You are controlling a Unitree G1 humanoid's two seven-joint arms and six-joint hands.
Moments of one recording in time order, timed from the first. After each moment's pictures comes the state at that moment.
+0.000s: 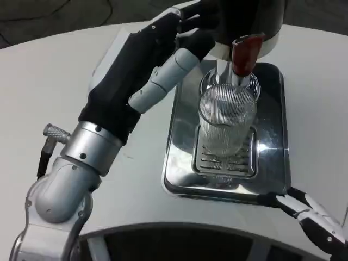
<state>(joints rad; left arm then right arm) -0.49 0.23 -0.03 -0.35 0.00 0.14 -0.23 0.74 -0.23 -0.11 -0.70 -0.32 -0.50 0.16</state>
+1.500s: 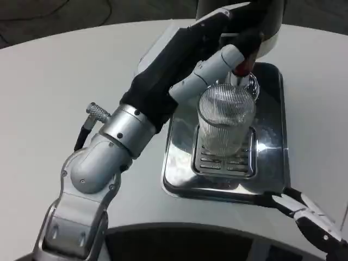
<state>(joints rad) -0.64 0.20 -0.10 -0.13 0.01 0.07 -0.31 0.72 -0.23 -0.09 -0.70 -0.32 -0.48 0.16</state>
